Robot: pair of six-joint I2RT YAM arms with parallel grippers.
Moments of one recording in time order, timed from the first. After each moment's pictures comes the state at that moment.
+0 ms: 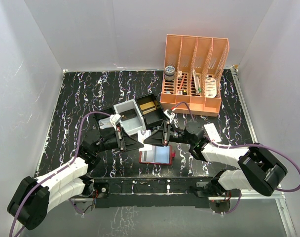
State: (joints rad) left arm -0.56 0.91 0.23 0.69 0.78 -1.25; right arm 0.72 1.29 0.43 0.92 -0.68 1.31
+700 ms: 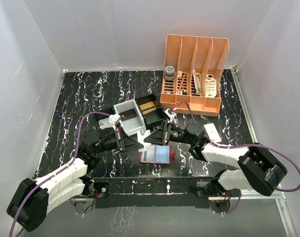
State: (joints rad) left arm -0.56 0.89 0.23 0.70 0.79 -1.26; right arm 0.72 1.29 0.43 0.94 -0.66 1.33
